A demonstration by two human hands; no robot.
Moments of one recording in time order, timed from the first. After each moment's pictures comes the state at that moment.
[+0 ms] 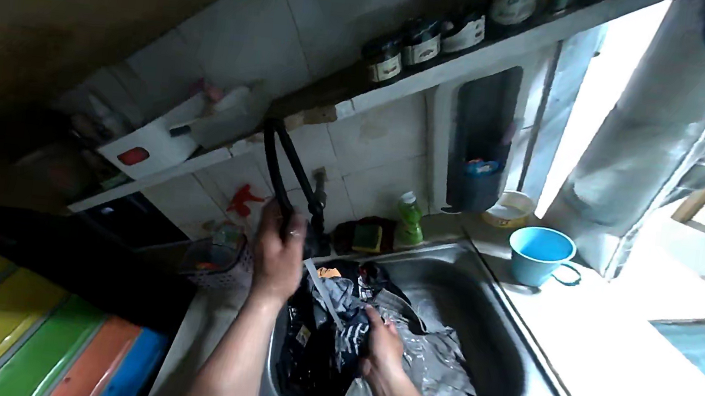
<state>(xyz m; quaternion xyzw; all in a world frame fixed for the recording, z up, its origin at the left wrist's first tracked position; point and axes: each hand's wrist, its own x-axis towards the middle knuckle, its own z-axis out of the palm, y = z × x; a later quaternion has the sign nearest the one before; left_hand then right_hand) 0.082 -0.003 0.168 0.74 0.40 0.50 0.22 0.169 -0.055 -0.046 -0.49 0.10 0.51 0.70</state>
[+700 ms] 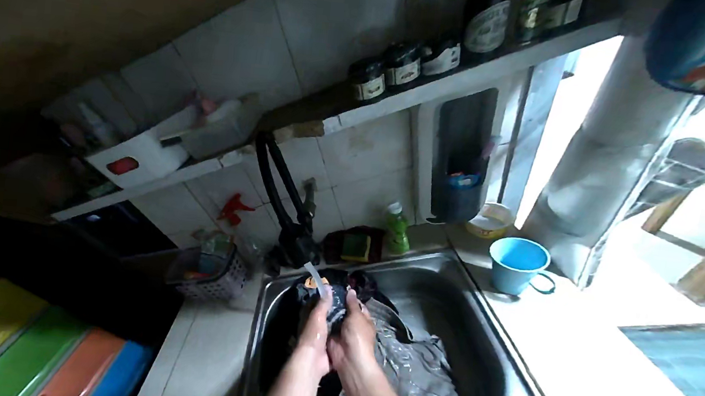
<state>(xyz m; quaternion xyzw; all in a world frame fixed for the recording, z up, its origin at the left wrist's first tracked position) 0.115 -0.037 0.029 0.37 0.56 0.38 0.64 0.162 -0.038 0.015 -0.34 0.11 0.53 0.77</state>
